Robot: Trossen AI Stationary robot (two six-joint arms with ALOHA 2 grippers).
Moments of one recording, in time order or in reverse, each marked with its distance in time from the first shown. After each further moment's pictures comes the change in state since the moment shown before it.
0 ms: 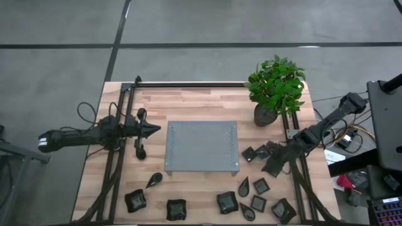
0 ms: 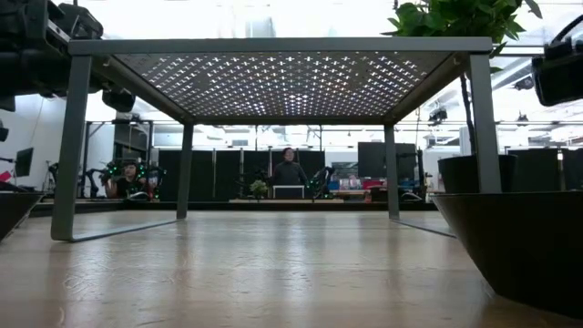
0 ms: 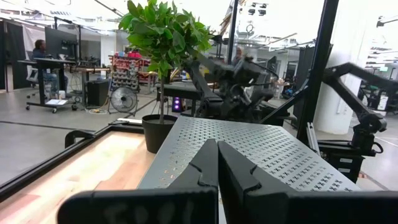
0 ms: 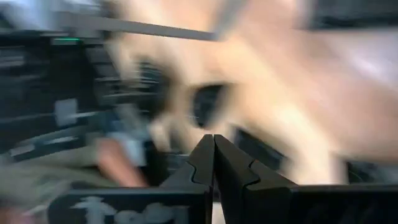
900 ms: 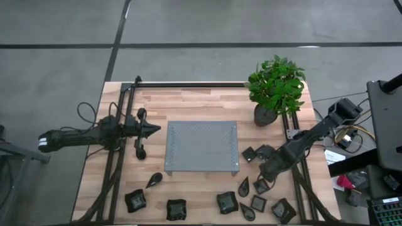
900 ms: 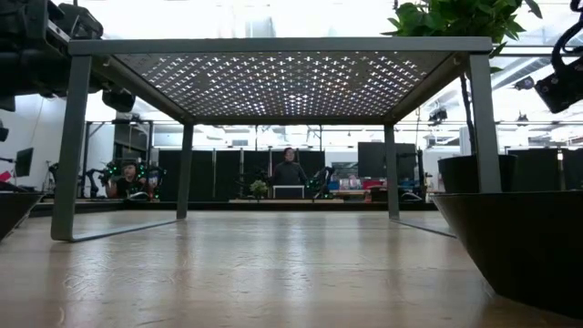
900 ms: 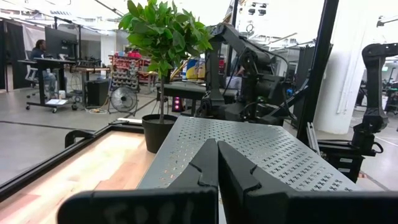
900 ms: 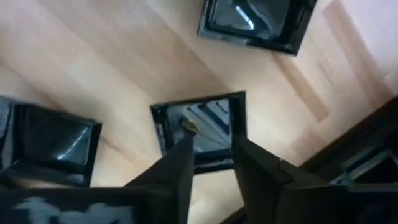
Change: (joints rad) left arm 0.000 0.000 0.000 -0.001 0.000 0.000; right arm -0.003 0.648 0.426 -0.674 -0.088 -0.150
